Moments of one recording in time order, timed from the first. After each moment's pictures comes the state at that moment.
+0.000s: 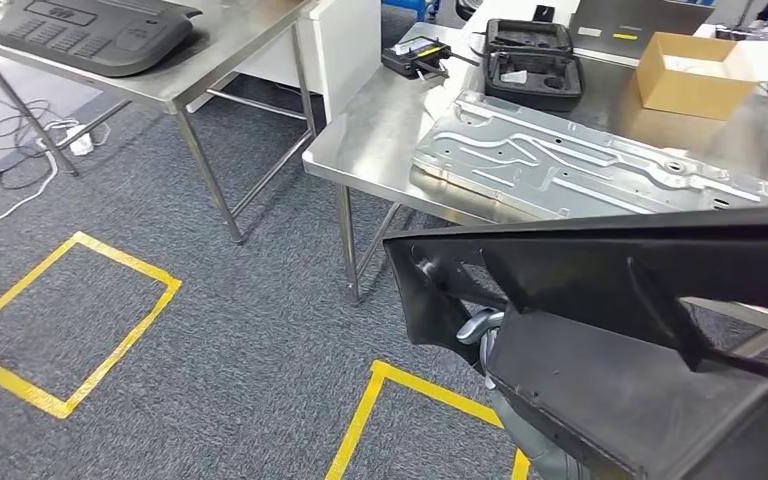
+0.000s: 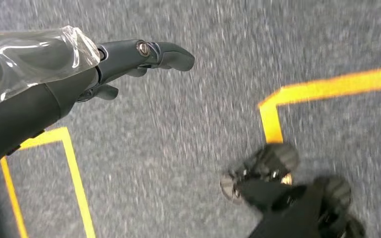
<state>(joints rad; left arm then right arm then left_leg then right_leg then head) -0.12 0.02 -1.11 -0.22 0.75 0.39 -0.10 -0.06 -0.54 0.54 -2.45 -0.12 -0.36 -0.01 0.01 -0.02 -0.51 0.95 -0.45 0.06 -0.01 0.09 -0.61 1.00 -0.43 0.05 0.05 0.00</state>
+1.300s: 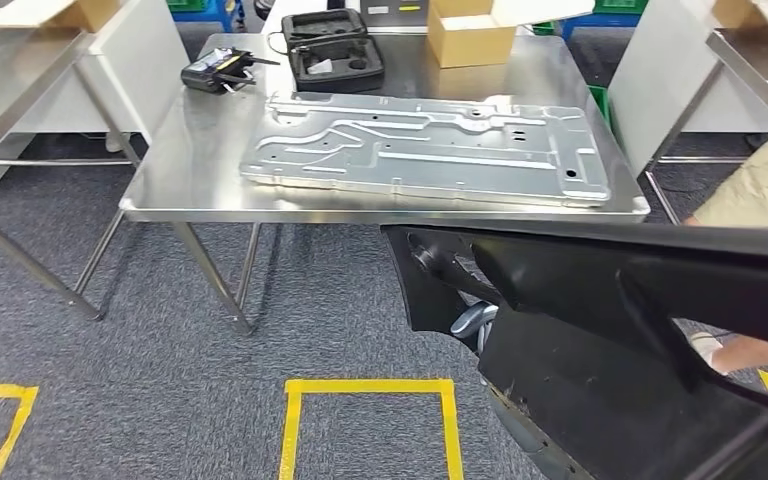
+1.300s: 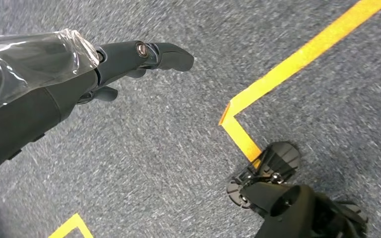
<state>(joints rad) -0.13 0.04 -1.13 -0.22 0.74 0.39 -0.08 -0.12 -0.53 0.54 -2.46 -0.09 -0.34 0.03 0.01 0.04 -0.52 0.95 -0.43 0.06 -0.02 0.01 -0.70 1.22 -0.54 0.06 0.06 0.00</state>
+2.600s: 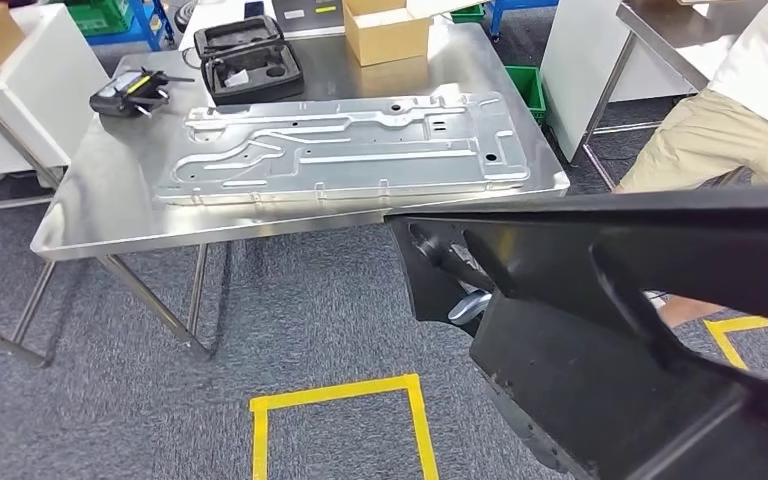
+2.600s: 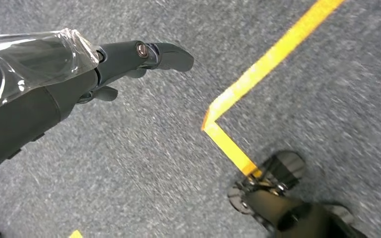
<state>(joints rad) -0.13 0.05 -1.13 -0.22 0.77 0.43 -0.08 -0.16 -0.53 0.54 -2.46 0.02 -0.35 0.09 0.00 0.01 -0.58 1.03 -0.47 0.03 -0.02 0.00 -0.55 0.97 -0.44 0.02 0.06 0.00</state>
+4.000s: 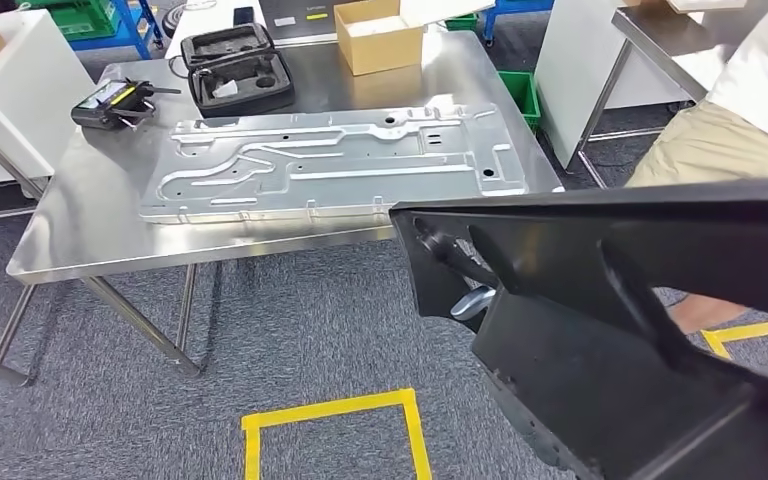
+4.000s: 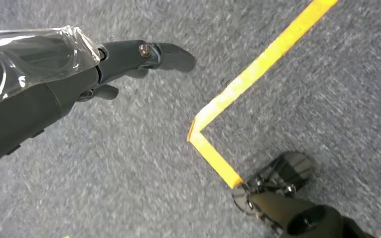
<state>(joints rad) -0.12 0.05 -1.13 -0.22 0.78 0.44 -0.08 -0.17 -0.53 0.55 -2.45 0.04 -0.35 0.10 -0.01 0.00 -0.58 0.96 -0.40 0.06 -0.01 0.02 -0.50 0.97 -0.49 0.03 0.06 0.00</state>
